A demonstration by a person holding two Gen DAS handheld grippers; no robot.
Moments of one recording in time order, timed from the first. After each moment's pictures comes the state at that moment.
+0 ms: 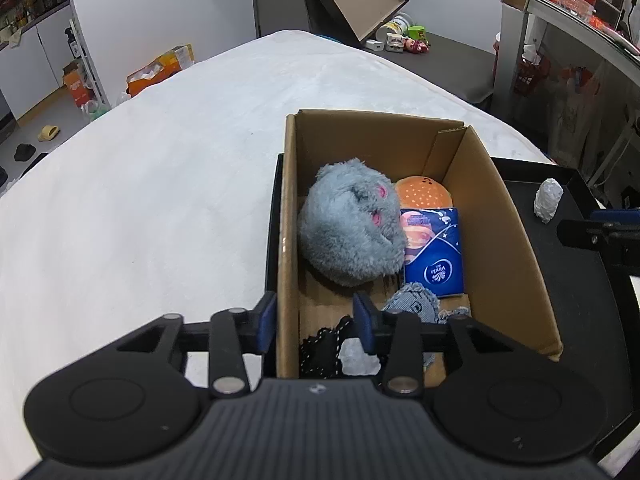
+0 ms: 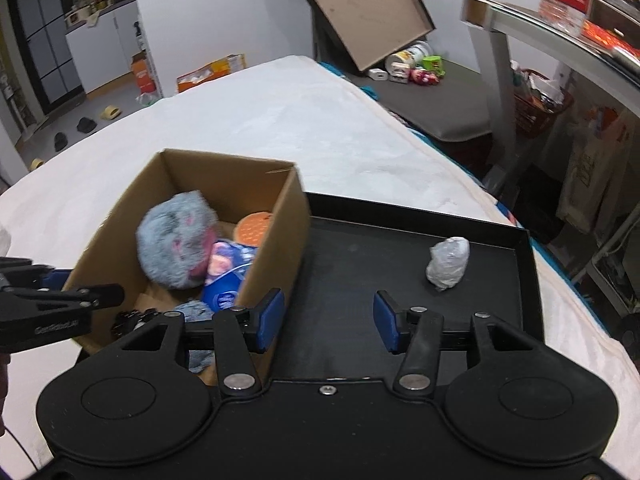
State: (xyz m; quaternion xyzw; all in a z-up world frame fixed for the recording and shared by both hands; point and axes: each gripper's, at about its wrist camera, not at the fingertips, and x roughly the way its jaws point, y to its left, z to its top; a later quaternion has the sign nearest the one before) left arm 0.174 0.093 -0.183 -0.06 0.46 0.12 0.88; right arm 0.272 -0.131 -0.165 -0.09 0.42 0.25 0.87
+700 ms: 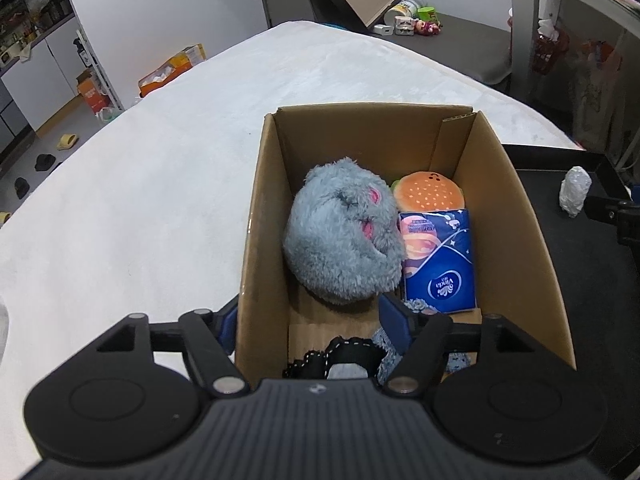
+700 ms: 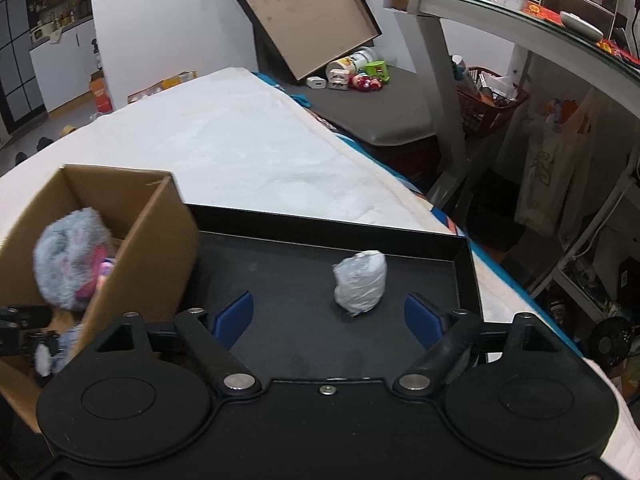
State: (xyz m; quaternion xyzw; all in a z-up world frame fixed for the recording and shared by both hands) left arm 0.206 0.068 -0.194 -0.02 0.47 0.15 0.87; right arm 0.321 -0.174 -0.202 -0.09 0.39 0.20 0.89
